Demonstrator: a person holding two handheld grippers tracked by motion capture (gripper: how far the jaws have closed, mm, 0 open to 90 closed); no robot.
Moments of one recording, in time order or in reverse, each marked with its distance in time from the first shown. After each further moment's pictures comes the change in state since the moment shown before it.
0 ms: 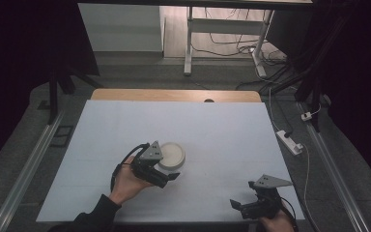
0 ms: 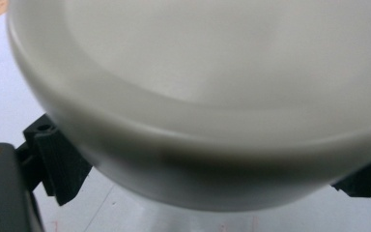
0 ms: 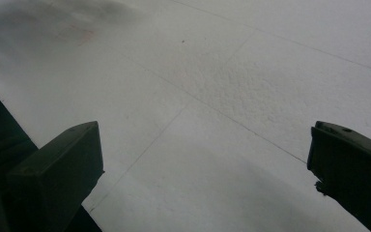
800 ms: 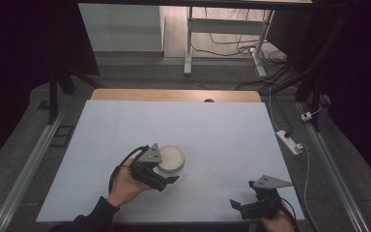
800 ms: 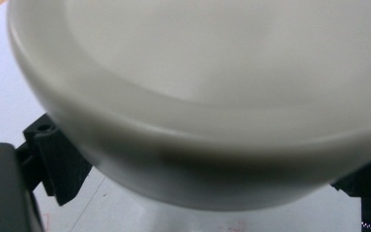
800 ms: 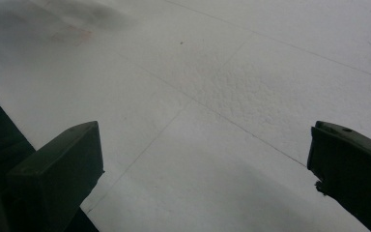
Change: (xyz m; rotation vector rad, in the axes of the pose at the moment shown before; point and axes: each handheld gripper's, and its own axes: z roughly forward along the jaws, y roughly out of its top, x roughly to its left) left arm -0.005 -0.002 -0.004 0.015 -0.016 0.007; right arm 0.002 0.000 -0.001 -0.008 -0.018 -0.016
